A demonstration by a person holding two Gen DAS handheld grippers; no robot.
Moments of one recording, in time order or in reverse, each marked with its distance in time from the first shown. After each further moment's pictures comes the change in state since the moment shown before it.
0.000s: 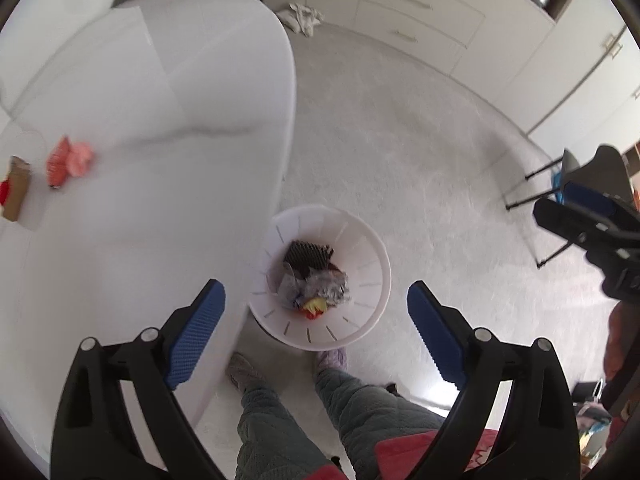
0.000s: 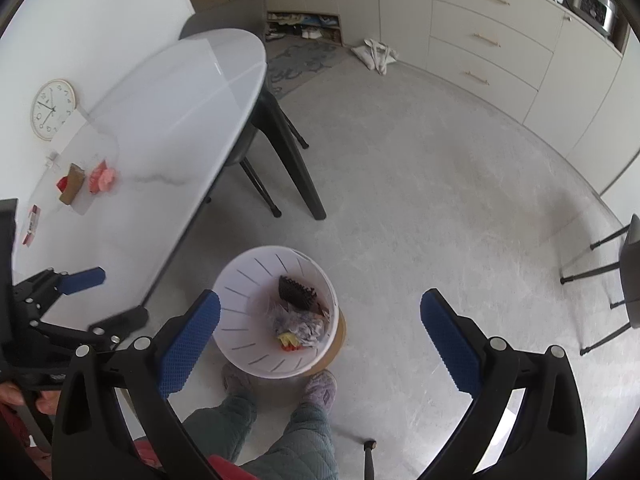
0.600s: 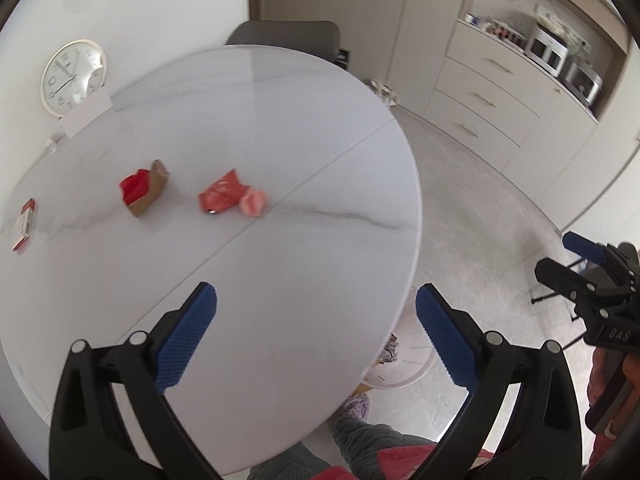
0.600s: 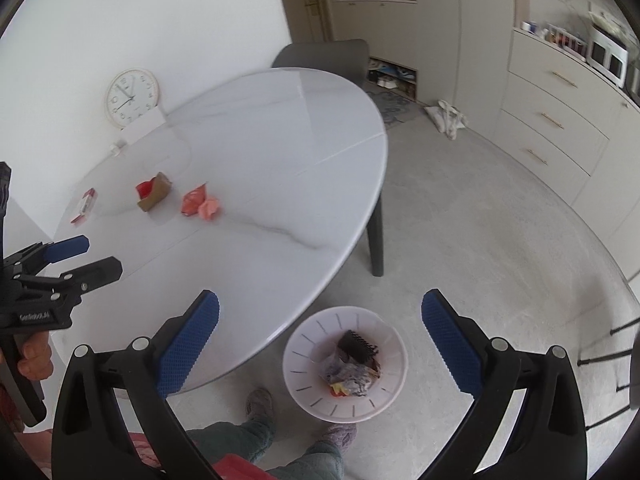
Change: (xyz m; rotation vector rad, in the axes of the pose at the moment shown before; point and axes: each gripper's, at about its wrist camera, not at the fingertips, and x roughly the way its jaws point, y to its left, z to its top) left arm -0.119 0.128 -0.017 -0.230 -0.238 0.140; right arm -0.043 0.129 0.043 -0.214 -0.137 0.144
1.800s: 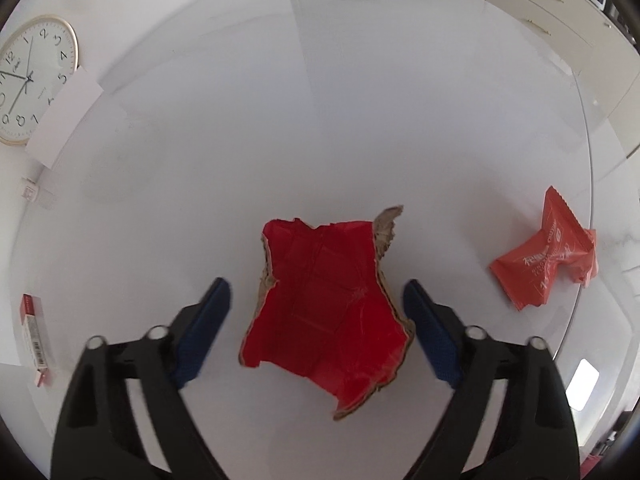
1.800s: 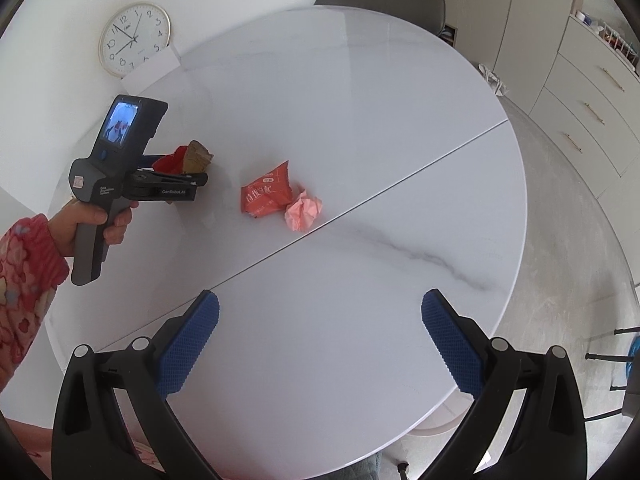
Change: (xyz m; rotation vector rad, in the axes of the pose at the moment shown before) left arm 0.236 0.253 0.118 0.195 0.231 0.111; right arm 0.145 0.171 0.068 -0.027 0.227 -0.007
